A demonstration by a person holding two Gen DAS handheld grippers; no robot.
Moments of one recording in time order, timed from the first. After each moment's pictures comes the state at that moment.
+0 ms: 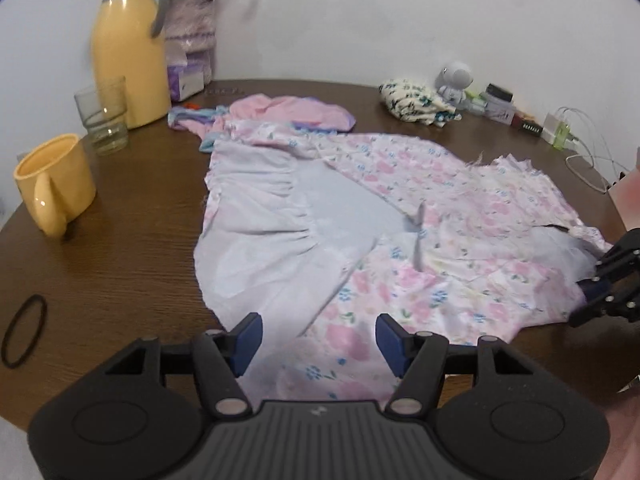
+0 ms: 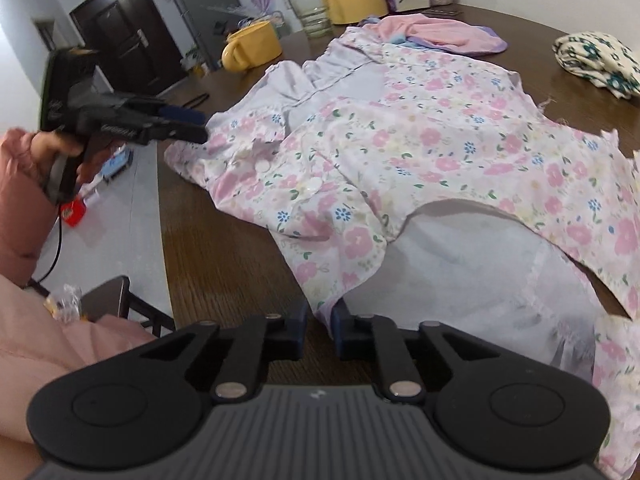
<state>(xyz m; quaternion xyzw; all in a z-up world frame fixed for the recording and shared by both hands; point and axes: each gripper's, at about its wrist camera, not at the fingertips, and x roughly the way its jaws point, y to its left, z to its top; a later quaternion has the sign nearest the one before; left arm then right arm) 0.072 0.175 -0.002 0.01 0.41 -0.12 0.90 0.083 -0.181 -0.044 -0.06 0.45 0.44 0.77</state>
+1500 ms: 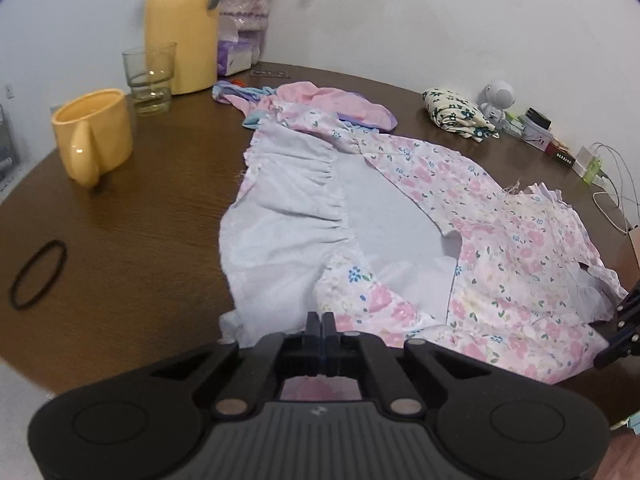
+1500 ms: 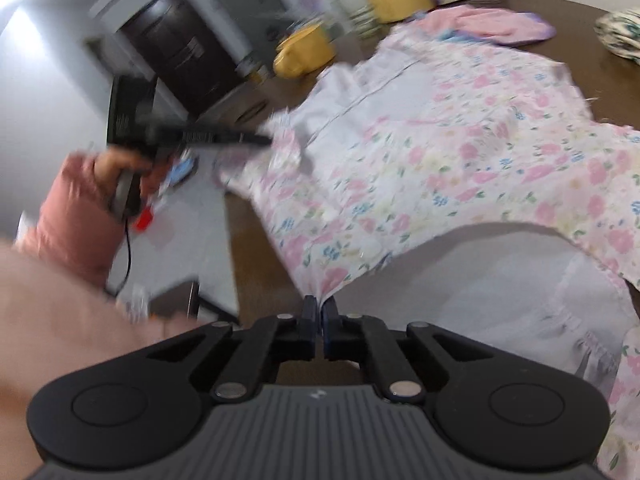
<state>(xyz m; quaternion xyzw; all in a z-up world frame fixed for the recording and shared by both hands) 0.045 0.189 0.003 -0.05 0.42 -0.06 0.90 0.100 -0.191 -0.042 -0.02 0.48 0.53 0.70</state>
